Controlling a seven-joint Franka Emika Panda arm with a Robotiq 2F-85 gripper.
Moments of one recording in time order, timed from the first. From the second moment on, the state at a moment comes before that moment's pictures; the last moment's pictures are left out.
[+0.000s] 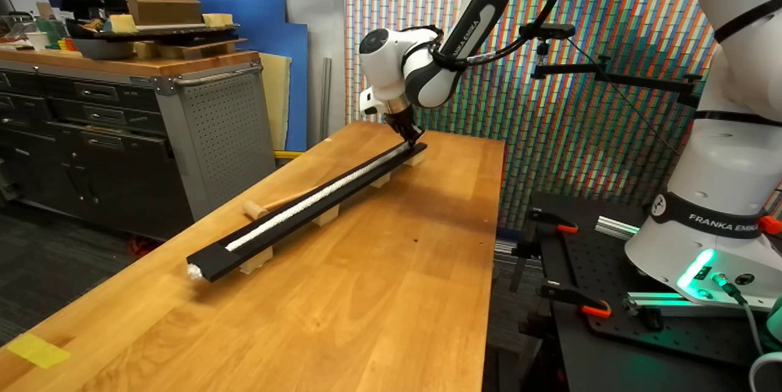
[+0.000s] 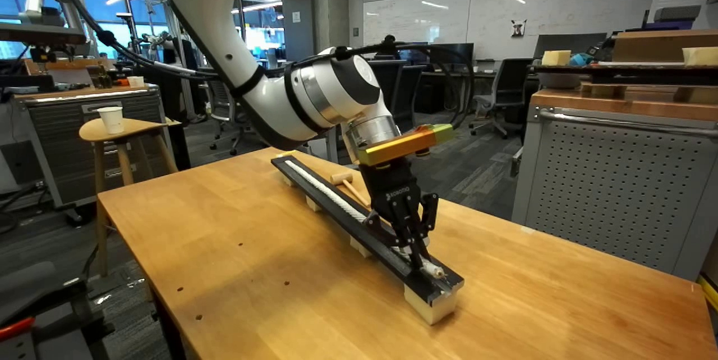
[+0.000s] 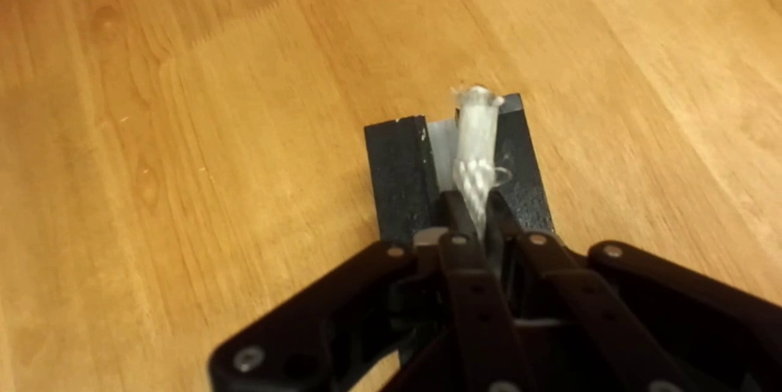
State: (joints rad) arm -0.18 0.57 -0.12 -1.93 -0.85 2.36 -0.71
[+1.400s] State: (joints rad) arm -0.16 0.57 -0.12 -1.92 -0.85 2.35 -0.67
